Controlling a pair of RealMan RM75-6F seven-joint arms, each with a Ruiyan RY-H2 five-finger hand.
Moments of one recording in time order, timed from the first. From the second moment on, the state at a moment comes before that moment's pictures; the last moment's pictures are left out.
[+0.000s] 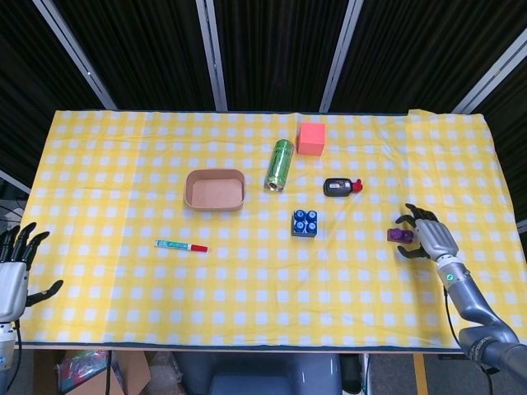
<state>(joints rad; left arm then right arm) -0.07 -1.25 -0.08 -1.55 1.46 1.54 0.11 0.53 -1.43 0.10 -0.96 -1.34 0.75 0.45</state>
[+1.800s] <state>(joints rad) -0.07 -1.25 -0.08 -1.55 1.45 1.54 0.15 0.54 -1.49 0.07 -0.84 -1.39 0.74 0.55</state>
